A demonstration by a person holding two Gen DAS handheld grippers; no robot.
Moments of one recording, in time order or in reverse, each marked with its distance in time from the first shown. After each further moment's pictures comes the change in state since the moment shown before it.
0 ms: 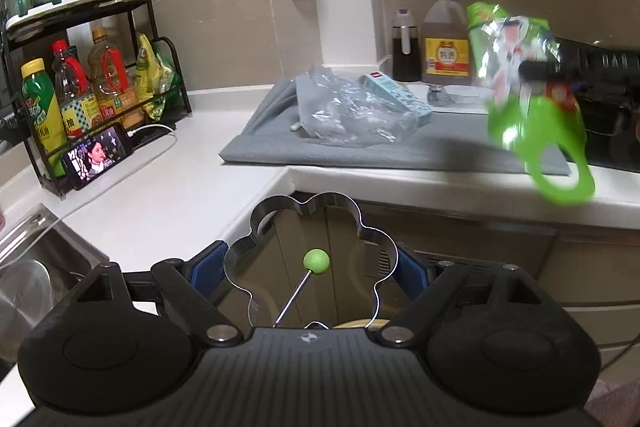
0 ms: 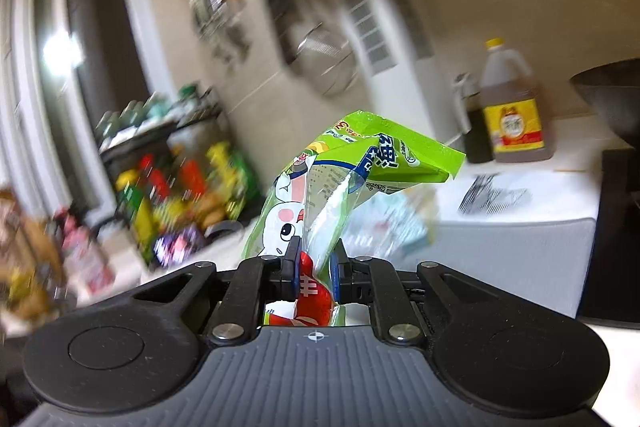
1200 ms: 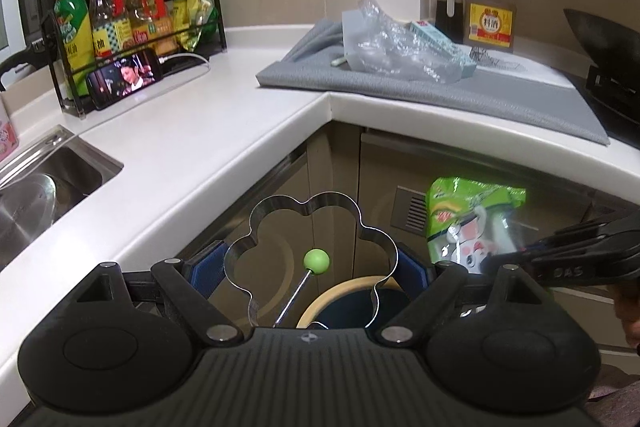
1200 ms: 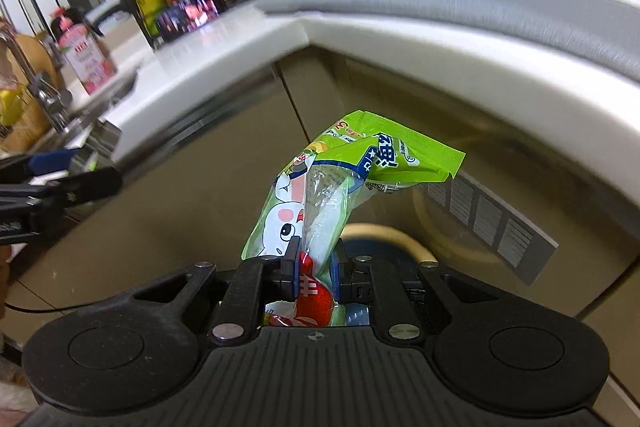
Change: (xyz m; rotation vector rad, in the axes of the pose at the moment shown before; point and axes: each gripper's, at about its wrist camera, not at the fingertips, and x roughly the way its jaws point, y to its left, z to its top) left arm 0.025 0.019 -0.050 -0.115 0.126 0.069; right arm 0.084 0.034 -0.142 -0.046 0.600 0.033
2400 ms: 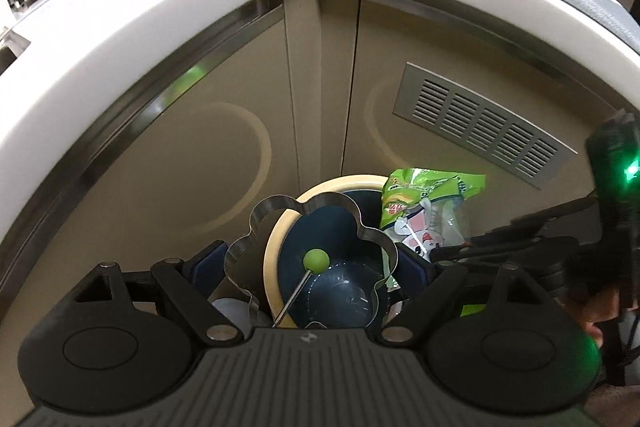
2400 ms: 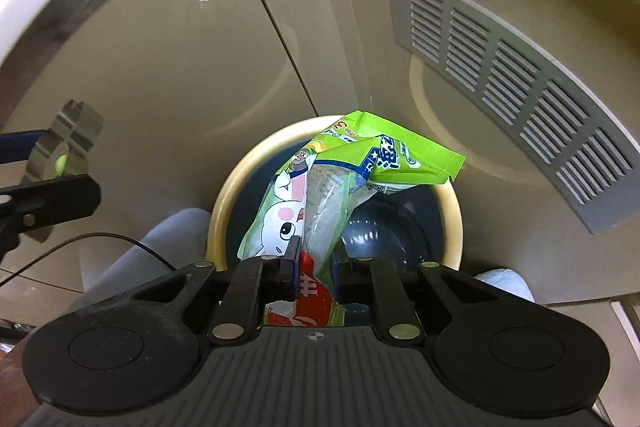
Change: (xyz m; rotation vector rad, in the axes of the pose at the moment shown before) left arm 0.107 -0.015 -0.025 -0.029 0.370 -0.033; right arm 0.139 -0.012 -0.007 0.022 0.341 -0.071
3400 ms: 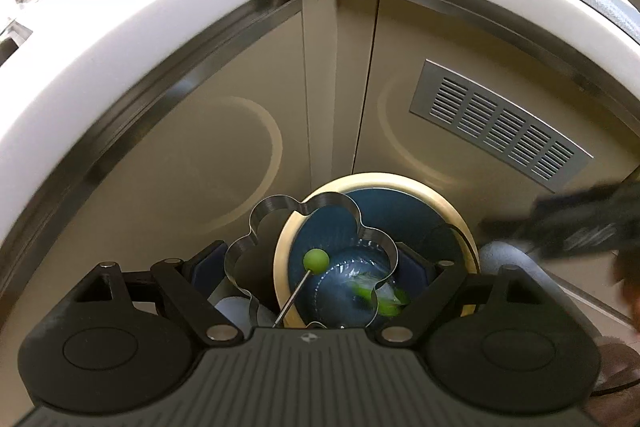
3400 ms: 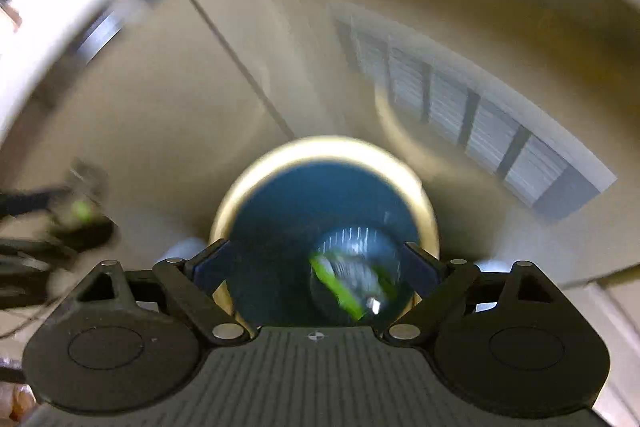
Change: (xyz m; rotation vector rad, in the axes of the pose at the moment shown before) left arm 0.008 0.006 -0.004 -0.014 0.018 0.009; right arm -0.068 -0.014 0.016 0.118 -0.117 -0.007
